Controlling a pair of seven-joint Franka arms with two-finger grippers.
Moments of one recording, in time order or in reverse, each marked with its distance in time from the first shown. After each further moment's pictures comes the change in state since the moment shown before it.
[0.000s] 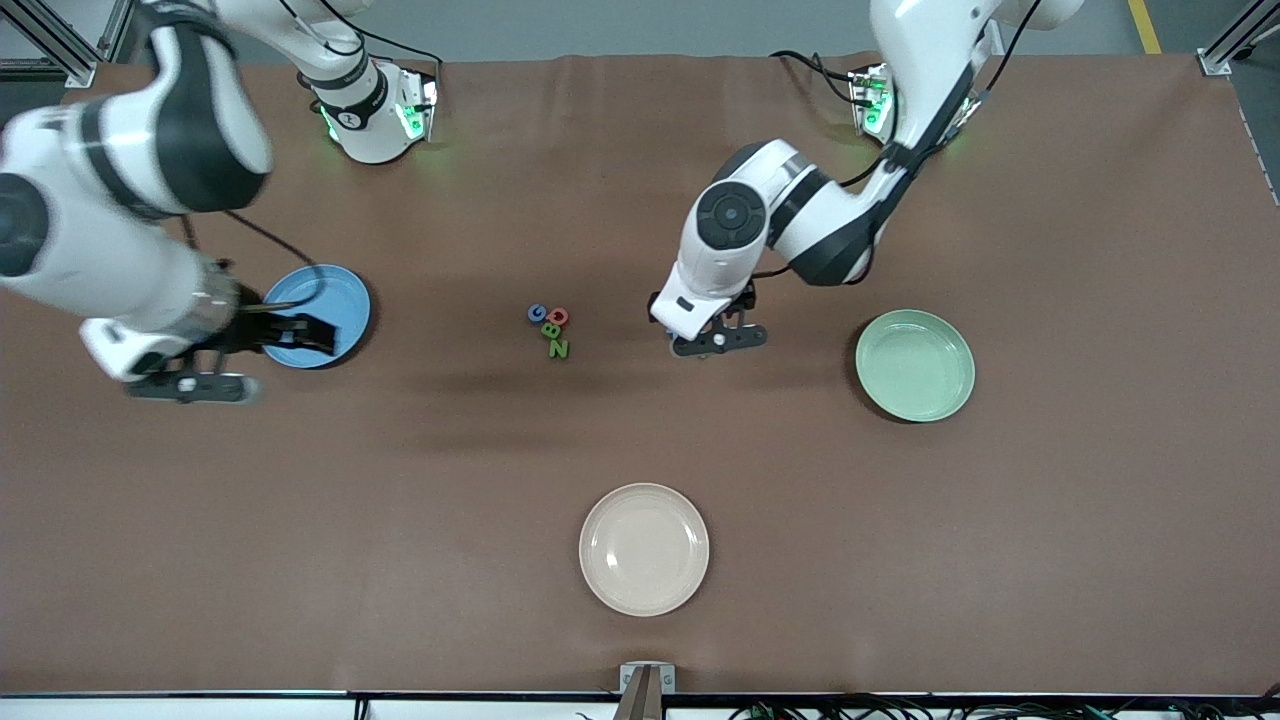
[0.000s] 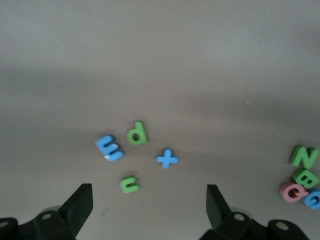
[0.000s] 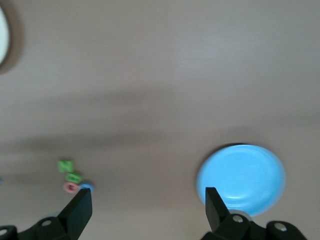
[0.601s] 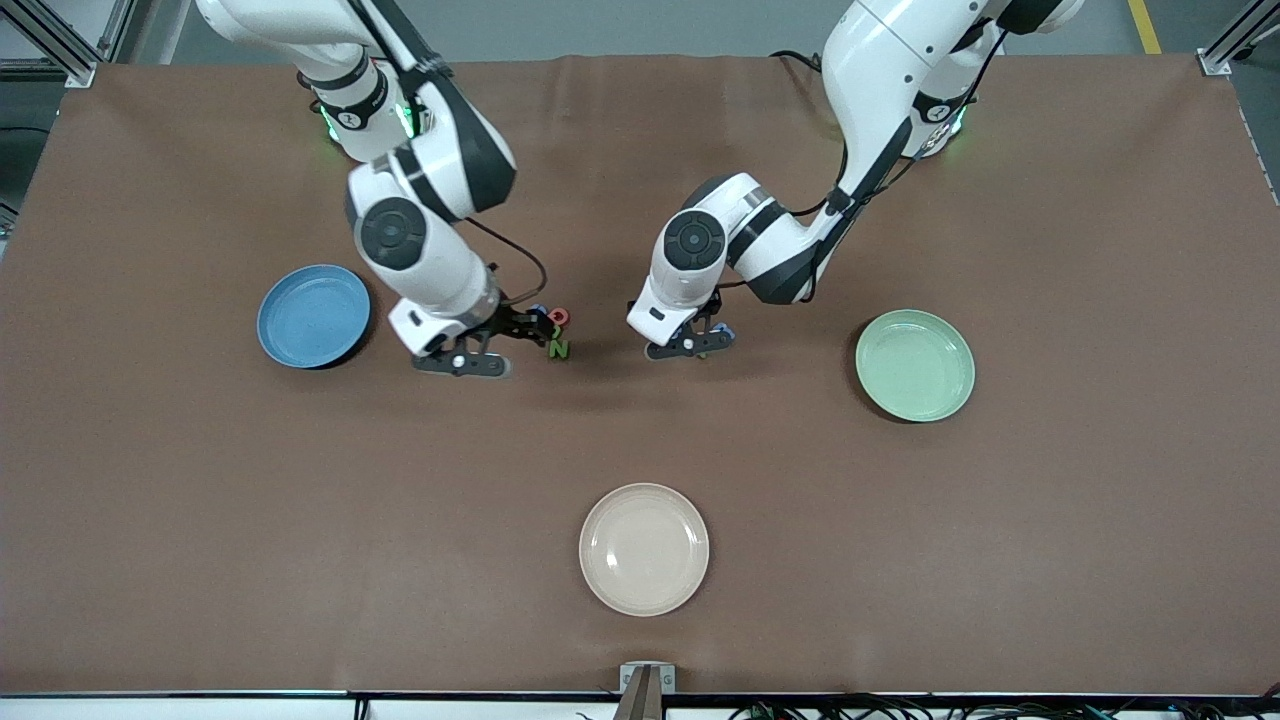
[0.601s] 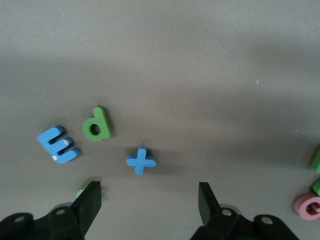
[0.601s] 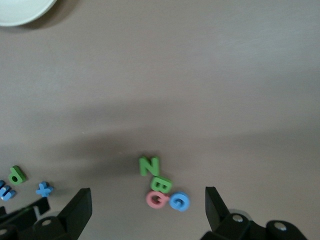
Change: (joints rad) left arm -0.049 0.117 0.001 -0.022 0.002 0.145 -0.049; right arm 0.319 0.140 0.001 -0.220 0.091 0.452 0.265
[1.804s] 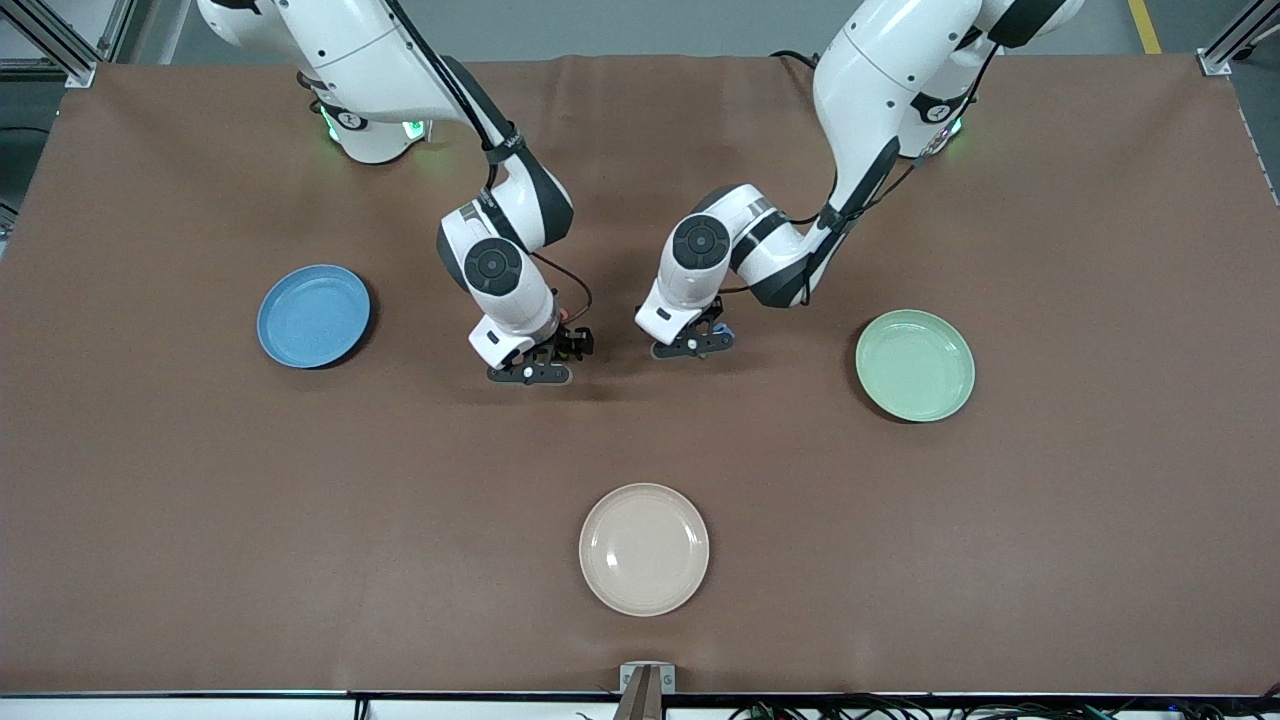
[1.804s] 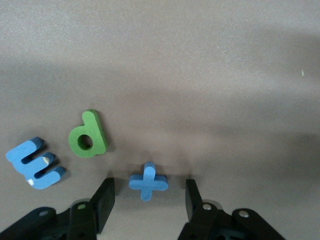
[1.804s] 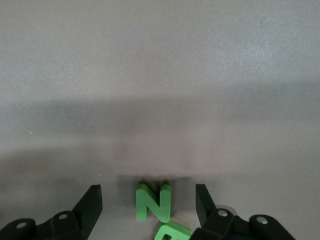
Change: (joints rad) left arm -0.003 0.036 0.011 -0.091 0.056 0.166 -0.017; right arm 0.095 0.216 -0.010 -0.051 -0.027 0.266 0.010
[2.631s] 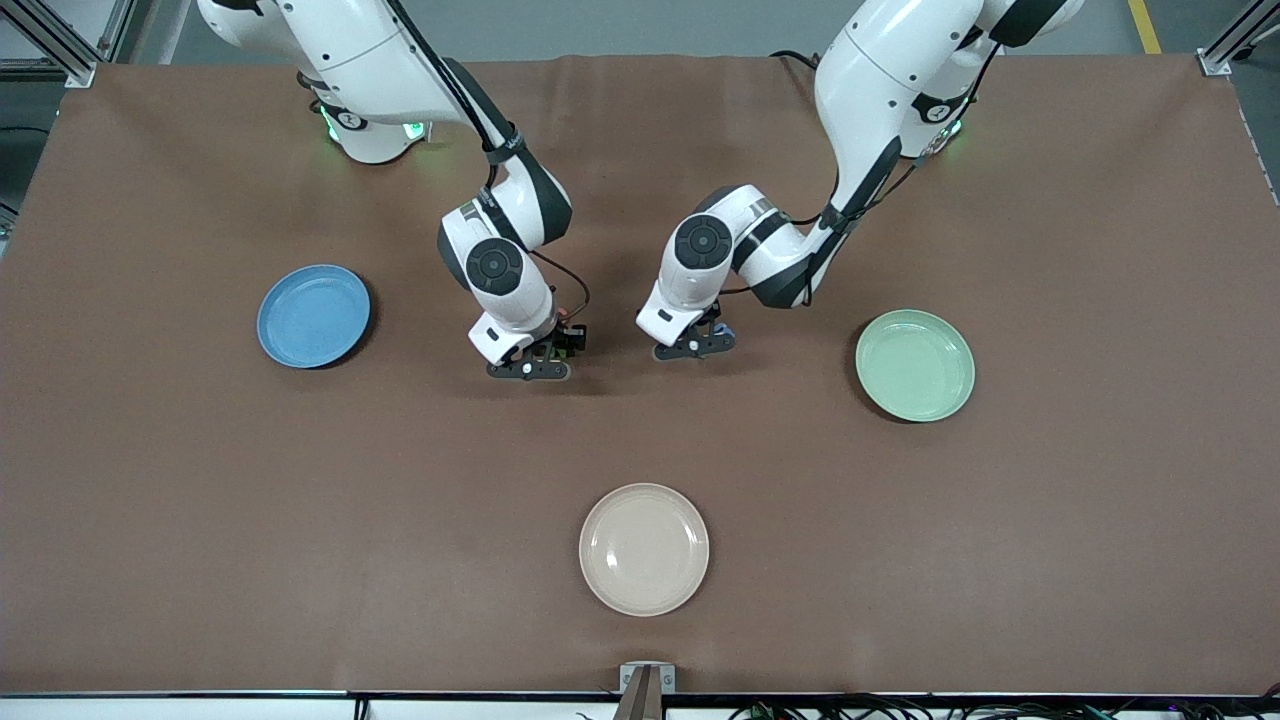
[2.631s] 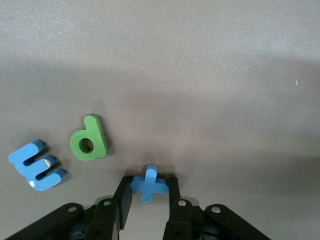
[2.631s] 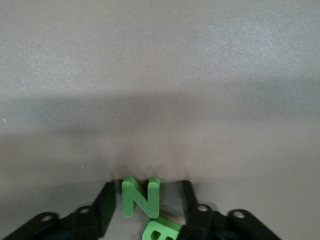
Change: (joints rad) left arm 0.003 -0.005 0.002 0.002 0.000 0.004 -0.022; right arm 0.005 0.006 0.000 -0.029 -0.002 0.015 0.000
